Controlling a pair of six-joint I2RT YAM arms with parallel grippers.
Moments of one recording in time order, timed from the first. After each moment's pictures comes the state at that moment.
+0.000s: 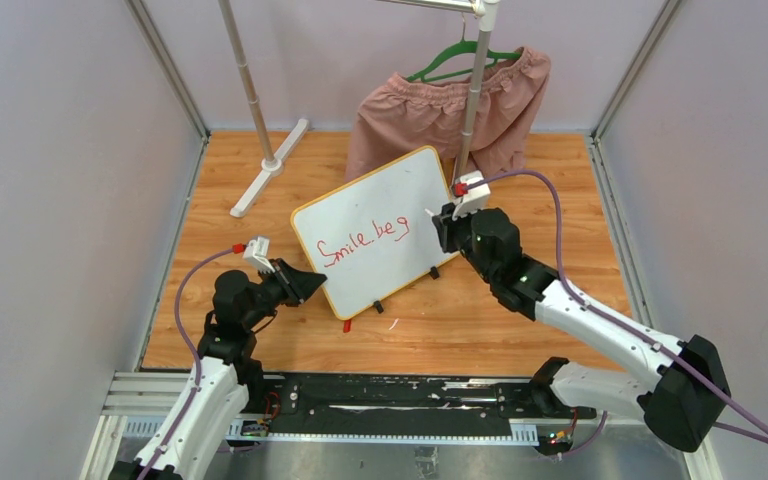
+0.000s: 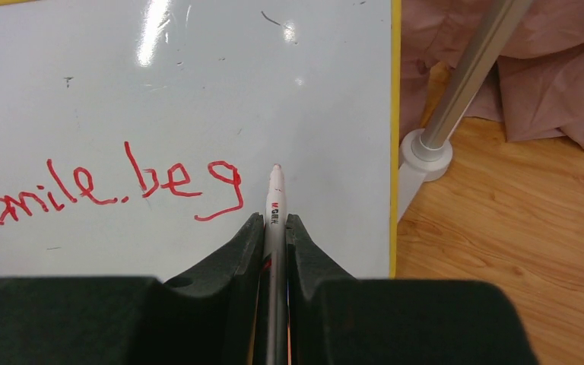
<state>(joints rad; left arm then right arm) -0.16 0.50 0.14 0.13 0.47 -0.70 0.77 1.08 0.77 0.09 0.29 0.12</state>
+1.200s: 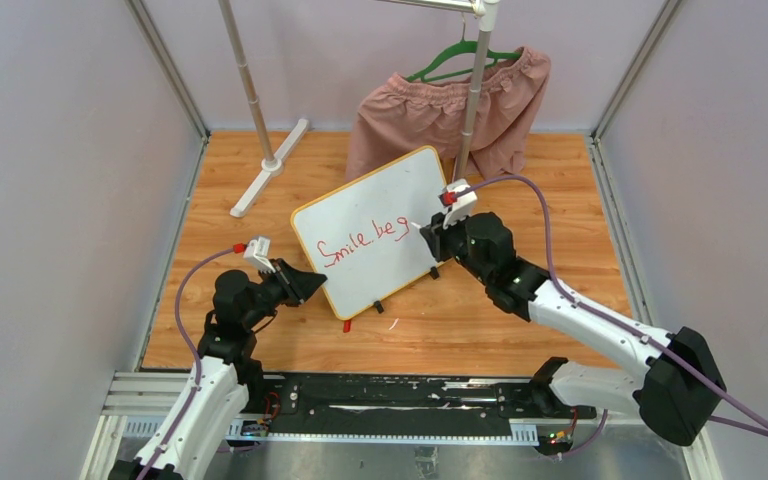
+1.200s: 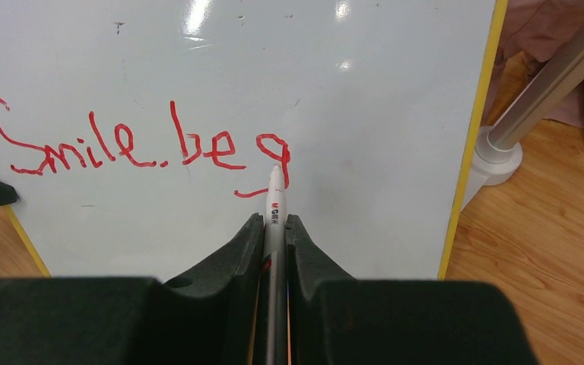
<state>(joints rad) -0.16 0.50 0.14 0.13 0.48 -0.69 0.76 1.11 0.73 0.15 0.15 0.11</state>
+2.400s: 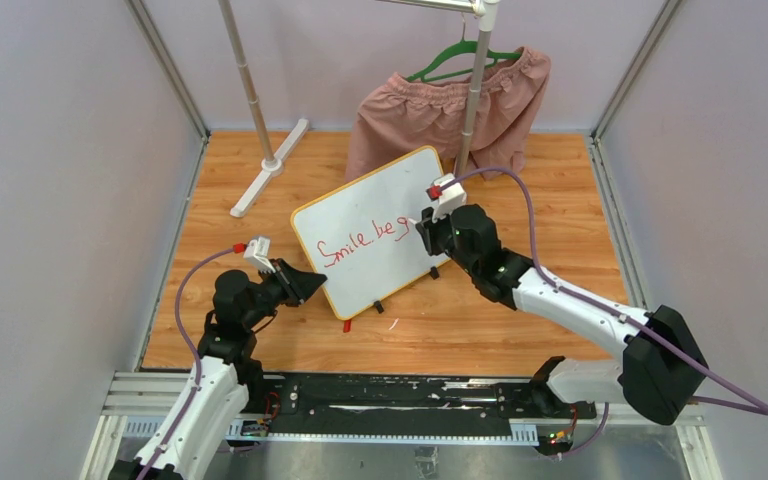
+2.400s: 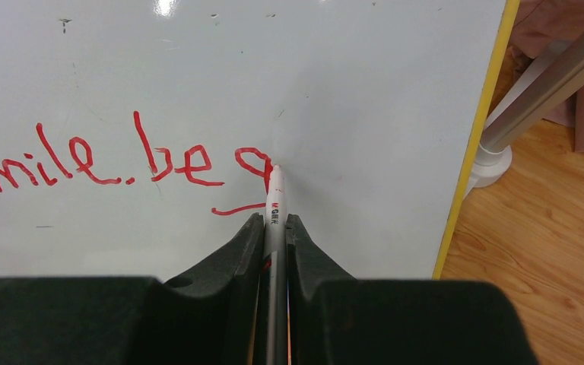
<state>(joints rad) -0.16 0.51 0.14 0.13 0.48 -0.69 0.76 1.24 0.79 0.16 0.19 0.08</state>
